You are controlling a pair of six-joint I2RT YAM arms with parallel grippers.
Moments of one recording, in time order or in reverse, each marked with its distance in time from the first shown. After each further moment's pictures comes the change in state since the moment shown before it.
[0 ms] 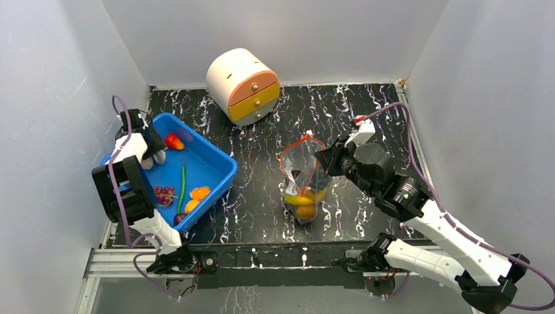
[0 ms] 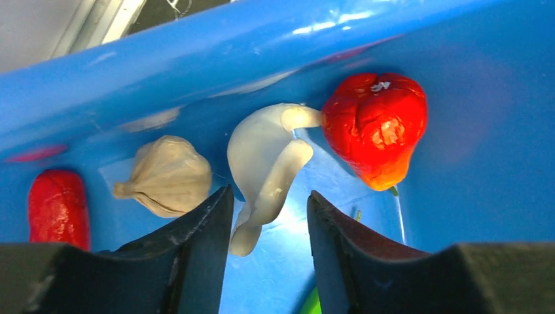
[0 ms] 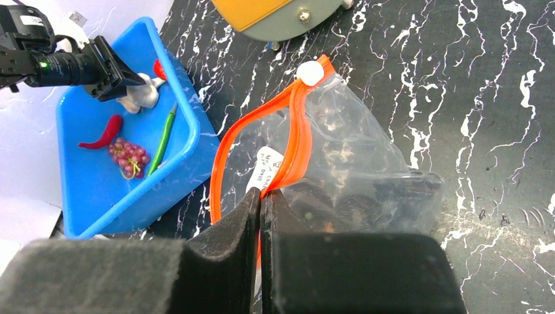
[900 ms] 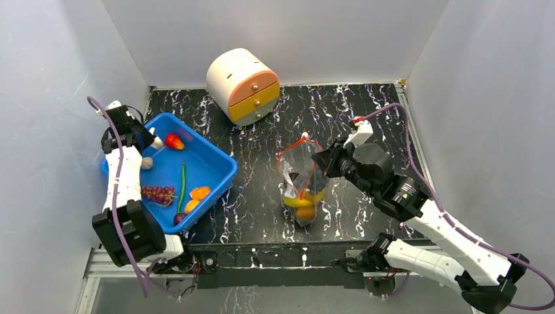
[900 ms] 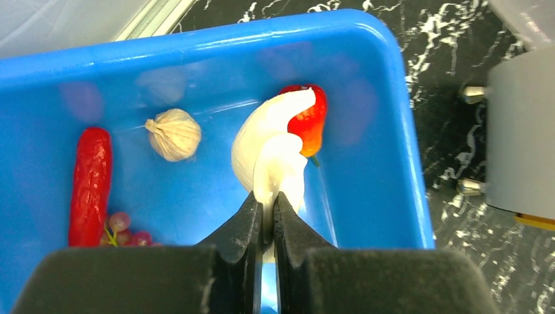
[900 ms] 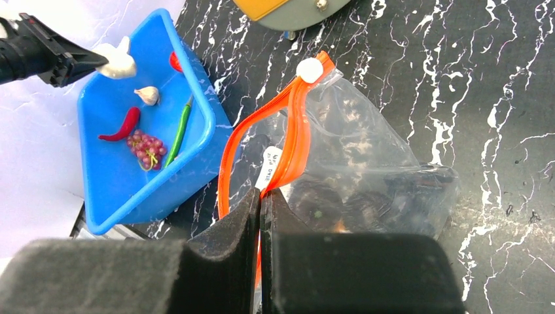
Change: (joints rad) left arm 0.000 -0.343 -0.031 -0.087 0.022 -0.124; right arm 0.000 0.006 -0.005 0.005 -0.046 0.040
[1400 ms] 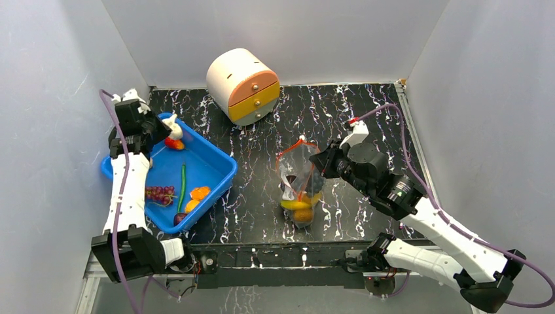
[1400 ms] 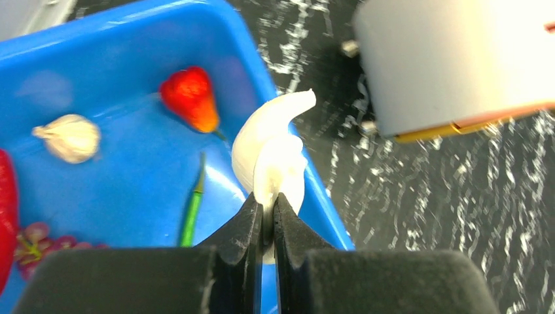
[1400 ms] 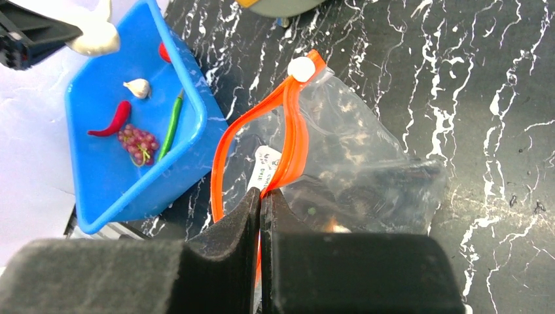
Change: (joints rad) left arm -0.143 -0.142 0.042 -0.071 0.109 -0.029; right arm 0.000 0.023 -0.013 0.002 -0.005 0.021
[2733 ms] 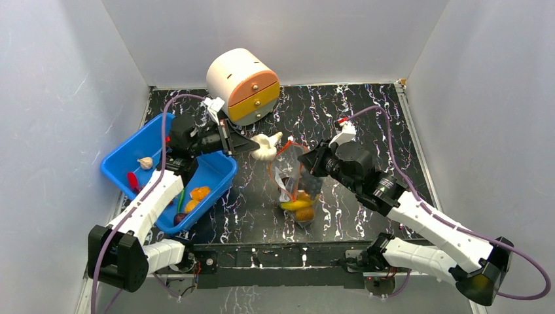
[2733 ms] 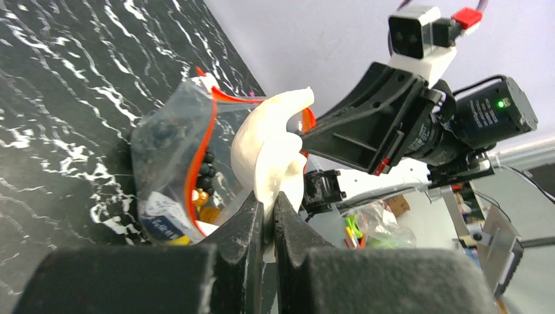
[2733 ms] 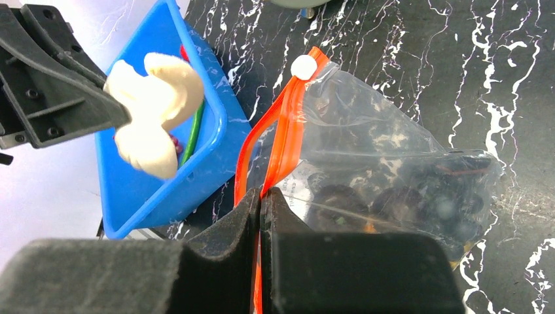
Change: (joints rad) left arm -0.498 -0.073 -0.335 0.731 0.867 -0.425; right arm 0.000 0.087 -0.073 0.167 -0.051 0.084
